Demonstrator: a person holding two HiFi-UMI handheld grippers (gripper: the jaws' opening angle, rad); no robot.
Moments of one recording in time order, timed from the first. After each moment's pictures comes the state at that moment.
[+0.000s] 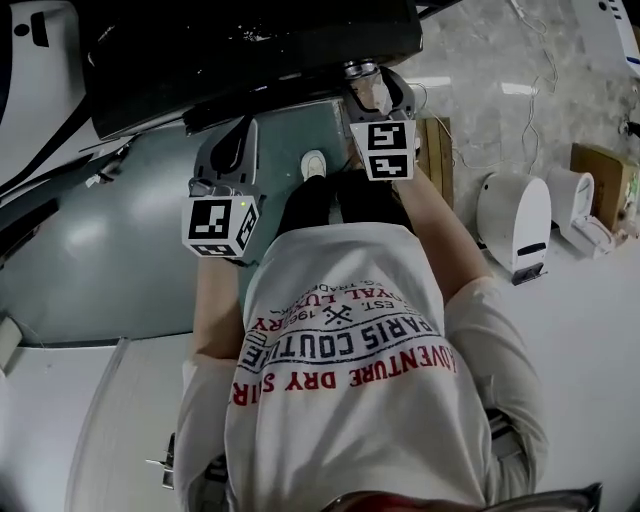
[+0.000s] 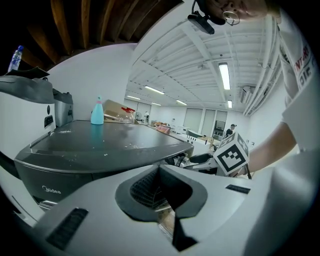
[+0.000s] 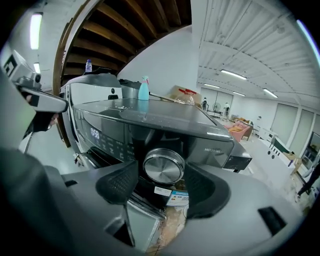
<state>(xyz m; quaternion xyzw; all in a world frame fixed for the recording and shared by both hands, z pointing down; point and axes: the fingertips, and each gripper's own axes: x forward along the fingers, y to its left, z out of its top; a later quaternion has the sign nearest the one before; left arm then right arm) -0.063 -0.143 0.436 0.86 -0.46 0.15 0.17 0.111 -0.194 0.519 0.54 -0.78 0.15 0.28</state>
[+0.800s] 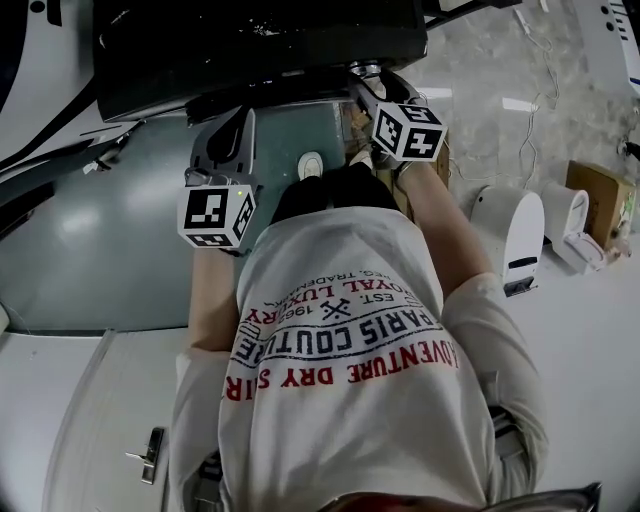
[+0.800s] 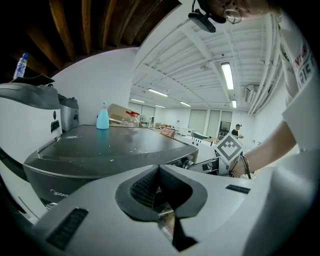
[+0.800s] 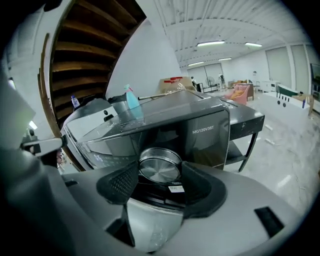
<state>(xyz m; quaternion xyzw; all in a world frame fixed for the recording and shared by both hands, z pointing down) -0.071 -0.145 0.426 0.85 -0.49 0.14 0.16 0.123 -0.203 0.536 0.51 -0.77 0.33 0.17</state>
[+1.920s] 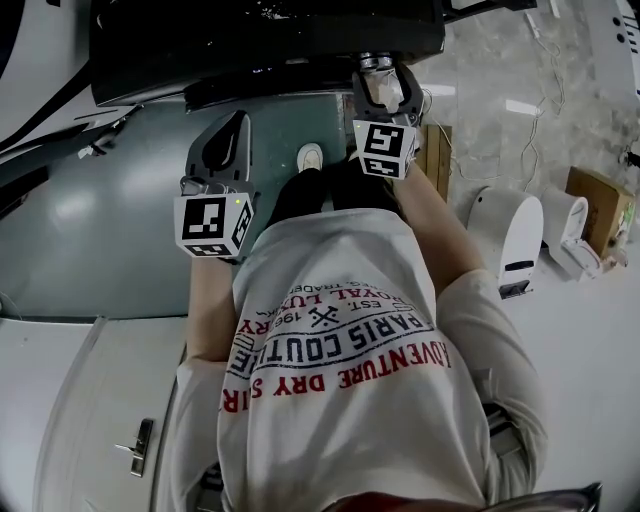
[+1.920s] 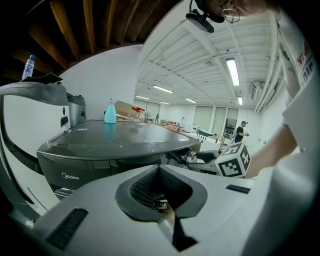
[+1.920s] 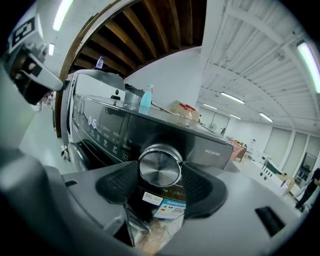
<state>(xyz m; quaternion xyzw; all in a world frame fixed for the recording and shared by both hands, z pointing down) -0.087 -0.121 0.444 0.83 -0.51 0.16 0.17 0.113 -0.200 0.531 0.57 -0.78 0.03 0.26</state>
